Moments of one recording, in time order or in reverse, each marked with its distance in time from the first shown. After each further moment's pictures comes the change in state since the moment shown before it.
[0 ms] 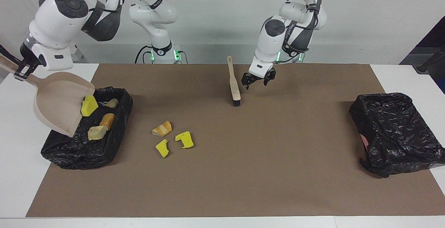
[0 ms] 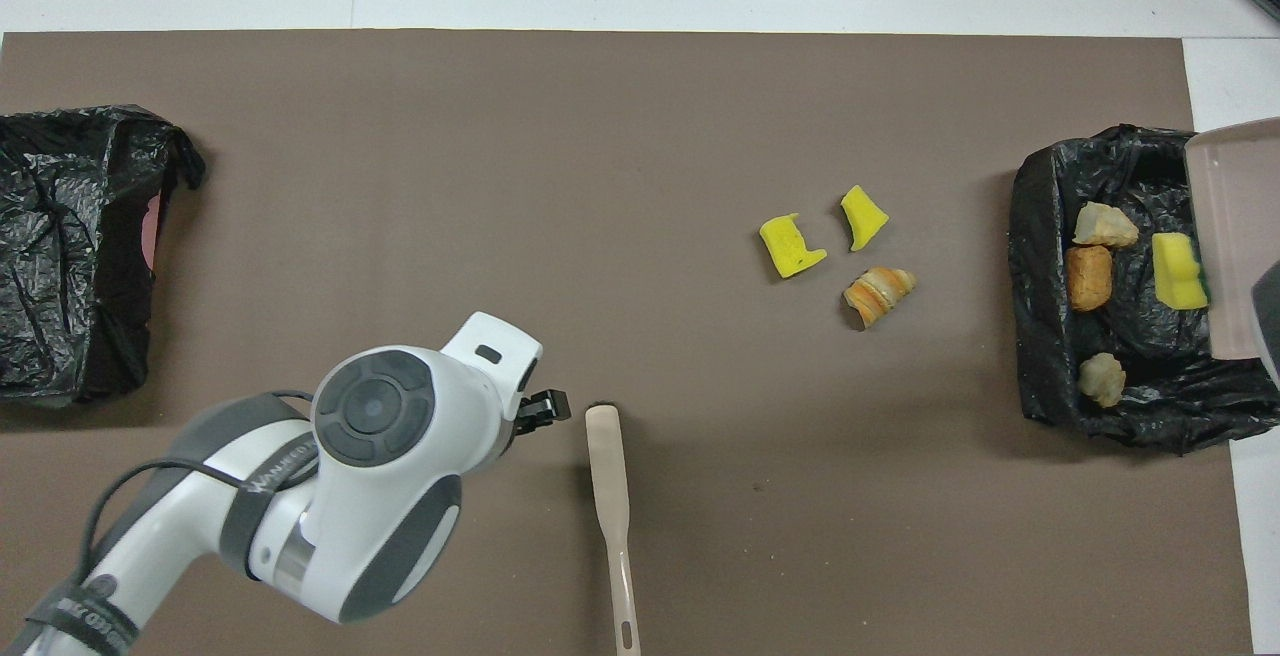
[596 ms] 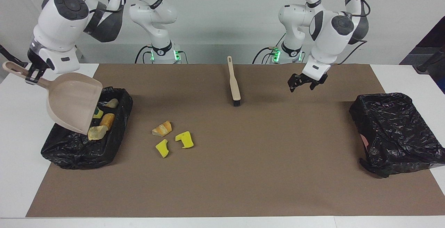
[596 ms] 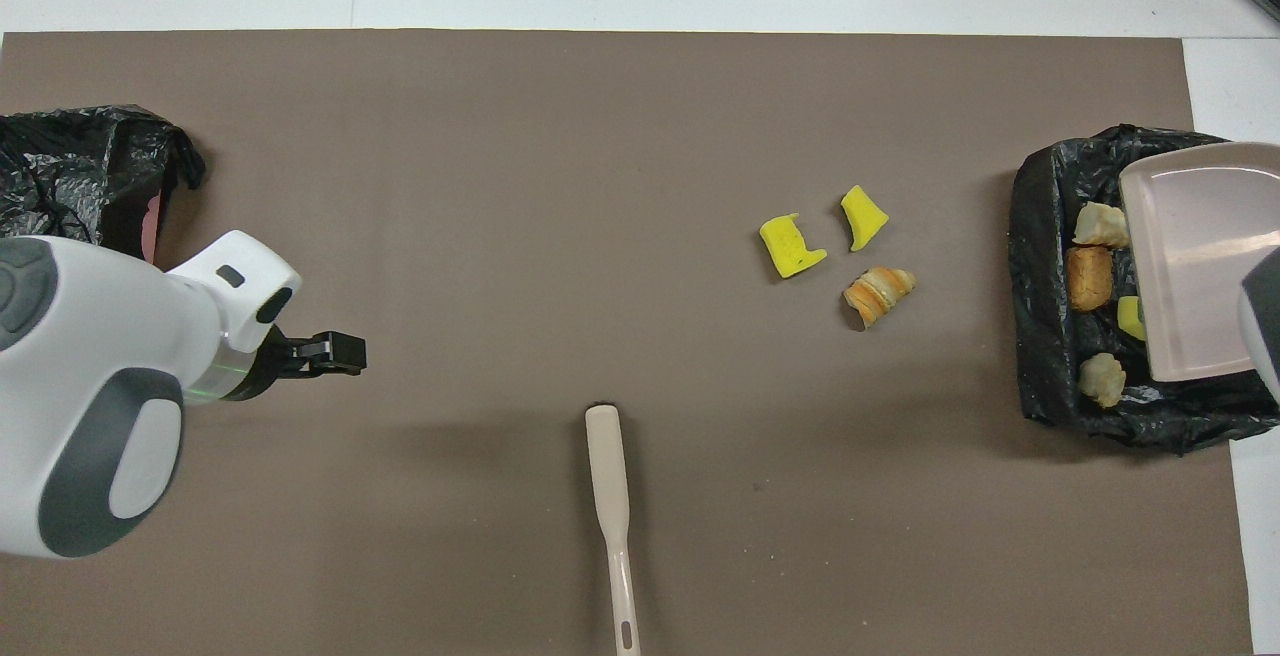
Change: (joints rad) left arm 0.370 -0.074 0.003 0.064 0.031 -0.160 0.496; right arm 0.000 0.000 0.003 -0.006 0.243 -0.024 -0.068
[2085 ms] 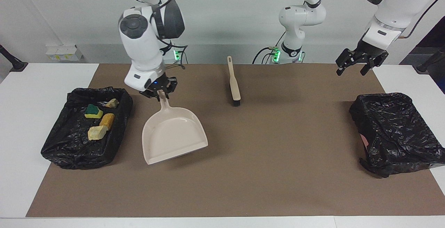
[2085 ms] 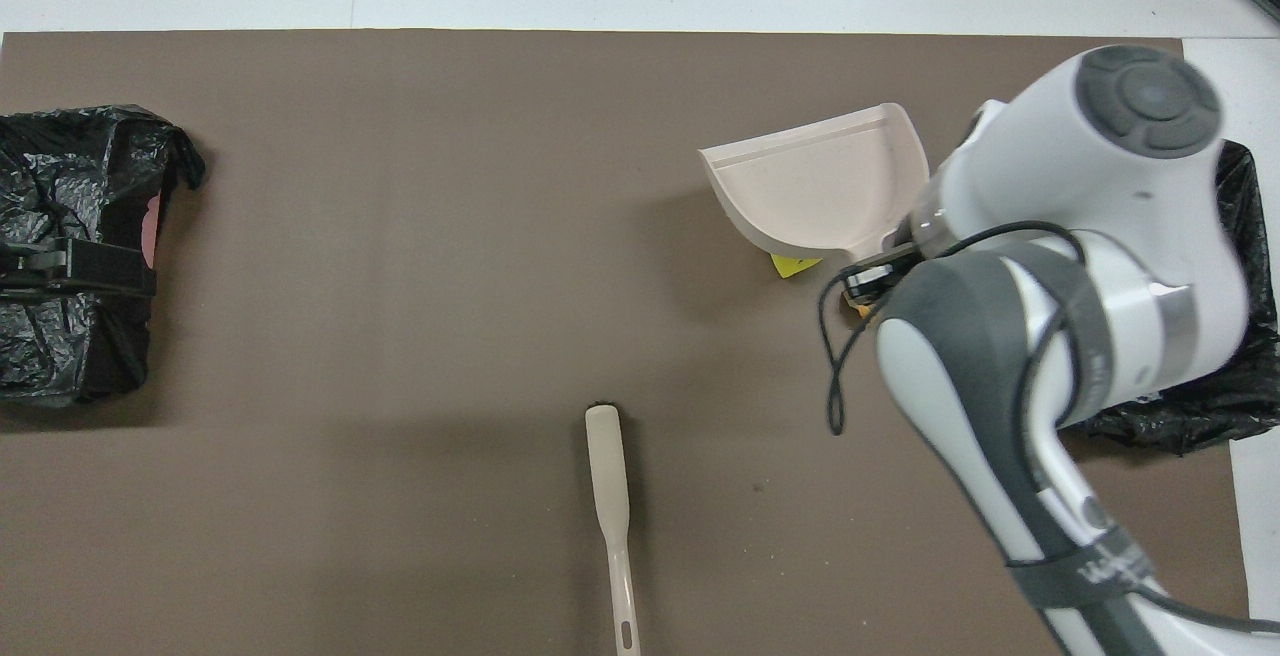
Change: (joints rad) left arm 0.161 0.059 0.011 0.450 0.005 -0.306 0.205; right arm 0.392 0.095 0.018 -0.043 0.779 -0.019 1.676
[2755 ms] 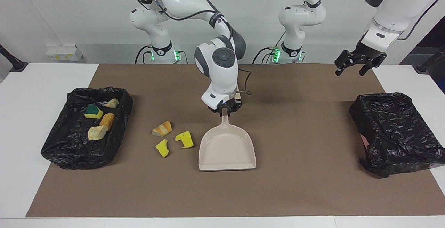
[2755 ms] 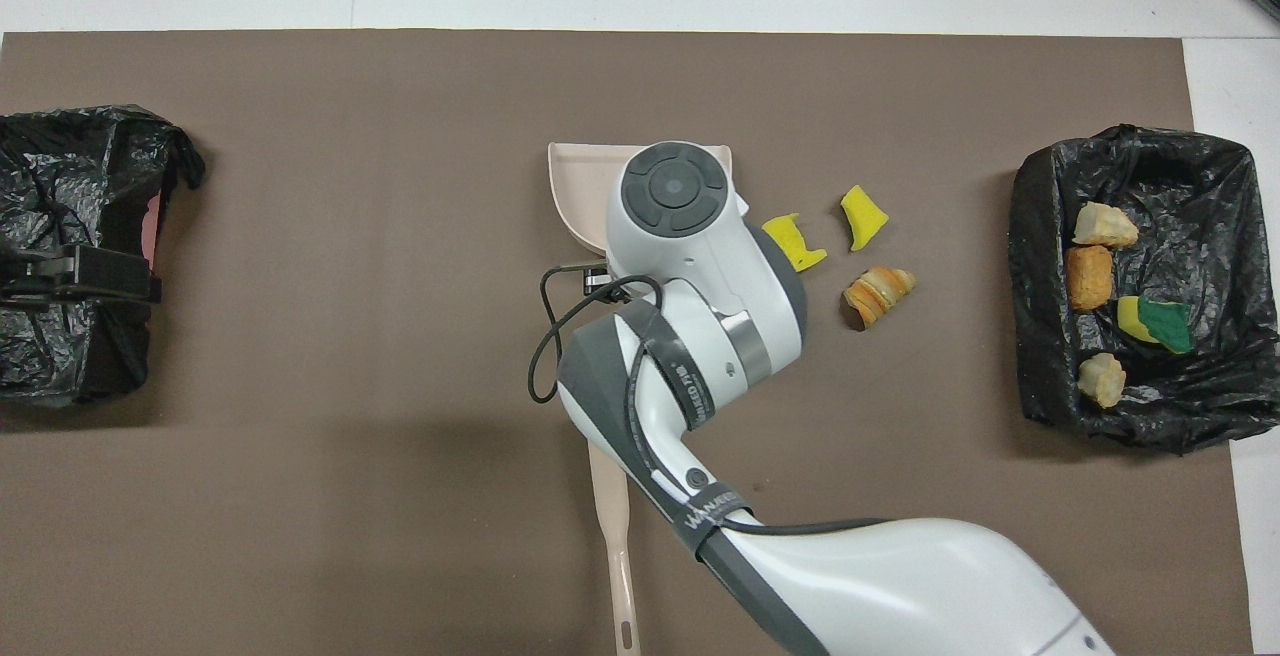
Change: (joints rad) left arm 0.000 0.000 0.002 -0.015 0.000 -0.004 -0.001; right arm 0.265 0.382 -0.006 0.221 0.016 0.223 0.469
